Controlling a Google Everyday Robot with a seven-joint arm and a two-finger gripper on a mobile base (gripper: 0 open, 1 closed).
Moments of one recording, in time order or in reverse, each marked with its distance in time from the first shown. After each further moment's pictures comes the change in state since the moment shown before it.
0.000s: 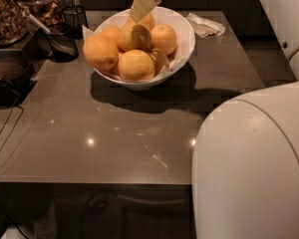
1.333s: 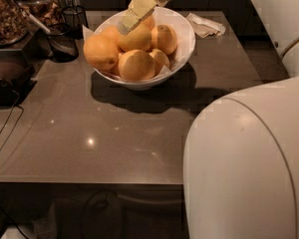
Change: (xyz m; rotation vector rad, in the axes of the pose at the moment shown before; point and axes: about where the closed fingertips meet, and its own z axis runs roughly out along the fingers) arm 0.011 -0.007 0.009 0.047 0.082 0.051
